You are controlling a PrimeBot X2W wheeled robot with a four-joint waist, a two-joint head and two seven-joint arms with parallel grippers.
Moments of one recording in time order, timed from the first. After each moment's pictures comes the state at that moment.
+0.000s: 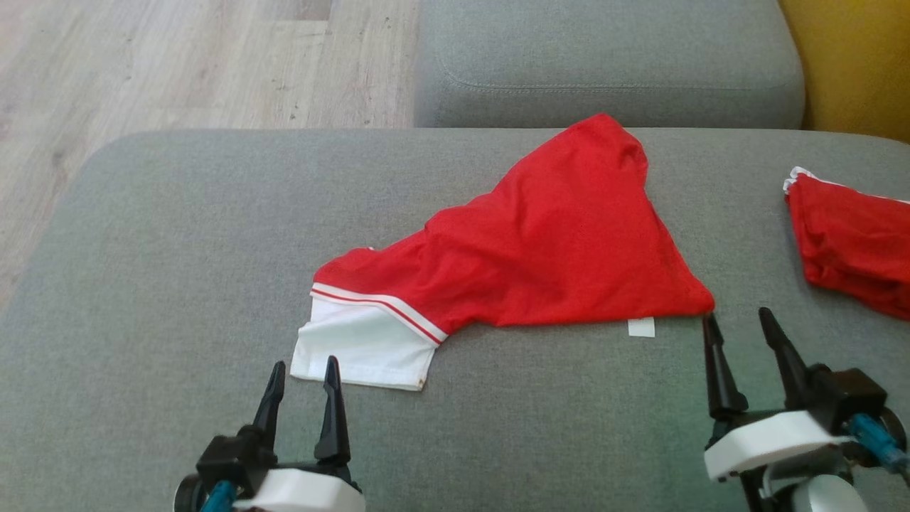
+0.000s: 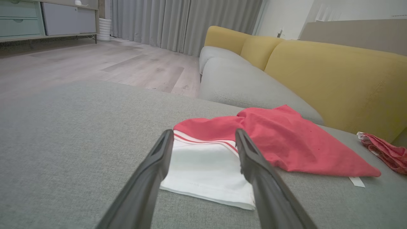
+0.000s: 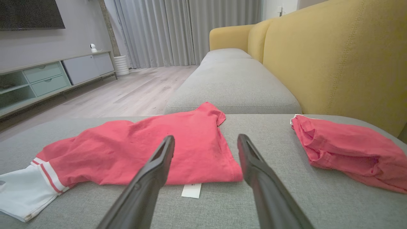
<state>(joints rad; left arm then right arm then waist) 0.03 0.08 -0.33 0.23 -0.40 0.11 -0.22 0.05 -0.04 -0.02 0.16 0.11 0.13 -0.12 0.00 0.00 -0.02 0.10</state>
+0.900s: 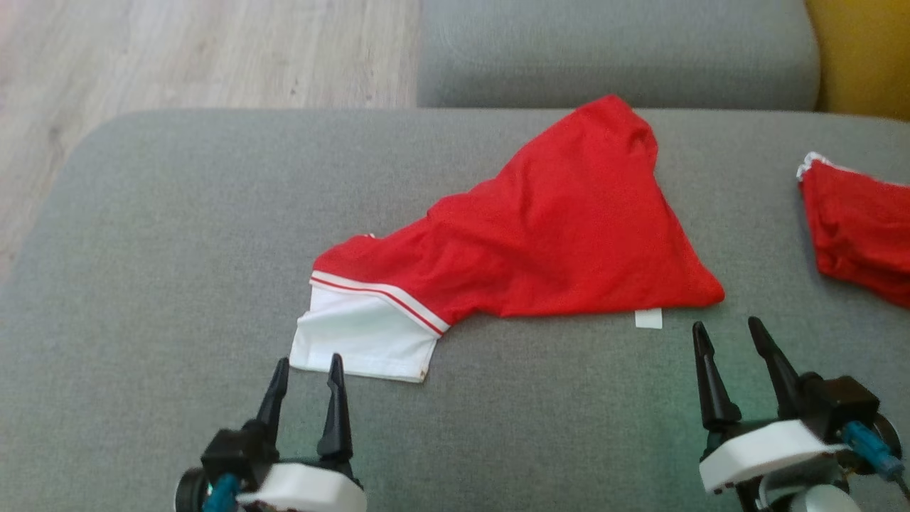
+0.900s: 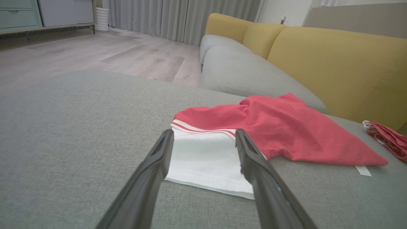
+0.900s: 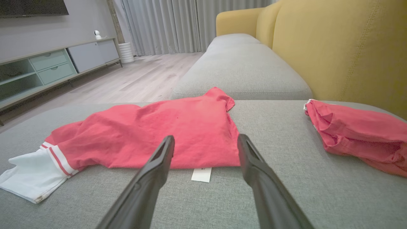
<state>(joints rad) 0.02 0.09 -0.35 0.22 -0.40 0.12 -0.19 0.09 -0.04 0.00 0.12 0.11 0.13 -0.10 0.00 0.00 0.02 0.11</state>
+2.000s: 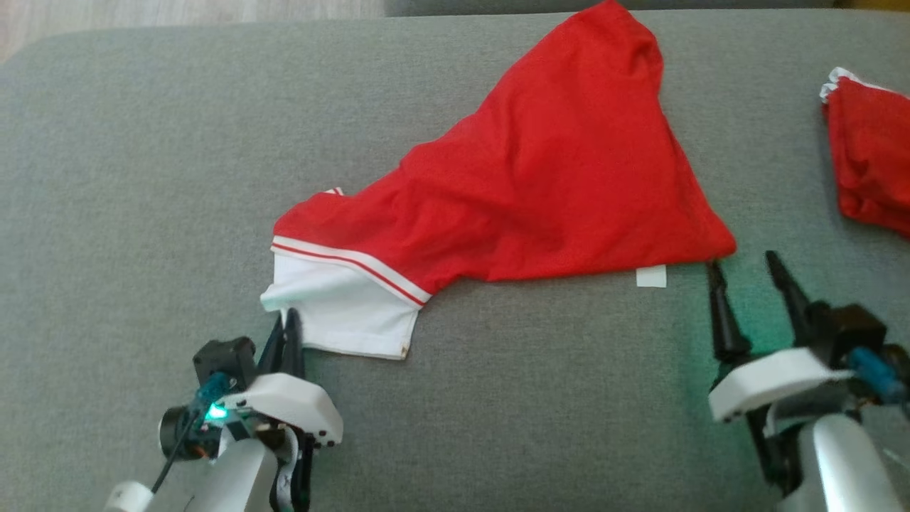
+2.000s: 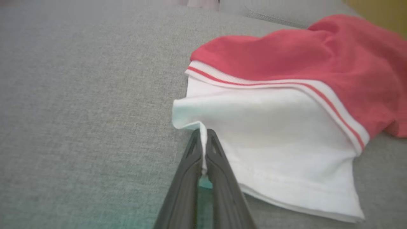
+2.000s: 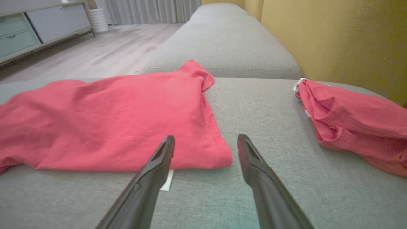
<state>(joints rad) -0.25 0.10 -0.33 0.54 -0.46 0.12 -0.06 -0.08 -0.04 -0.04 0.17 0.04 0.13 -0.05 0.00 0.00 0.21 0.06</state>
